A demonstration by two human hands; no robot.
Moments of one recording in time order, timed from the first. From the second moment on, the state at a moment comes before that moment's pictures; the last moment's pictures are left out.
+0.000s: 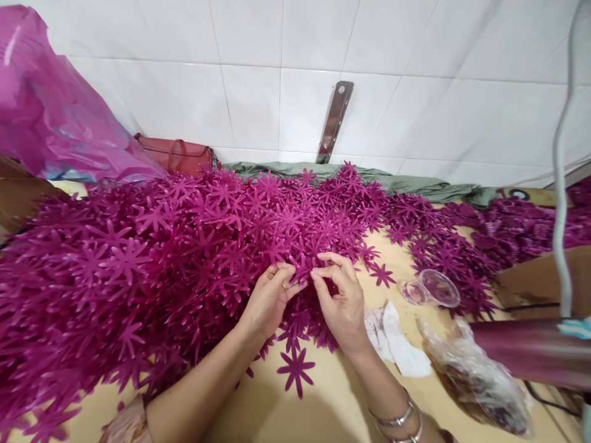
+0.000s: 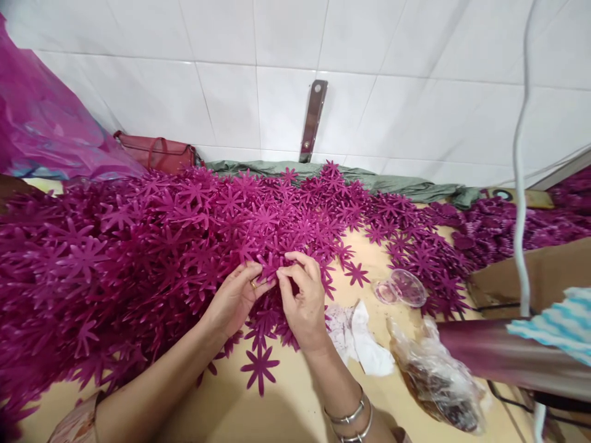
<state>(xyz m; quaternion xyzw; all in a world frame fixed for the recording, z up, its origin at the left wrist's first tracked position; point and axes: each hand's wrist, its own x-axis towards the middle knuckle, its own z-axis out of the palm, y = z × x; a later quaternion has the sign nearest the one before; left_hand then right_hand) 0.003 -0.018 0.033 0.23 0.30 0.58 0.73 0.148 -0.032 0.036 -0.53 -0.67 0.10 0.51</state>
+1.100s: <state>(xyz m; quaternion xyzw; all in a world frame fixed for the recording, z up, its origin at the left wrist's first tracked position) 0.007 -0.018 0.022 0.27 0.33 0.58 0.69 0.168 -0.006 0.022 -0.52 -0.32 0.46 0.64</state>
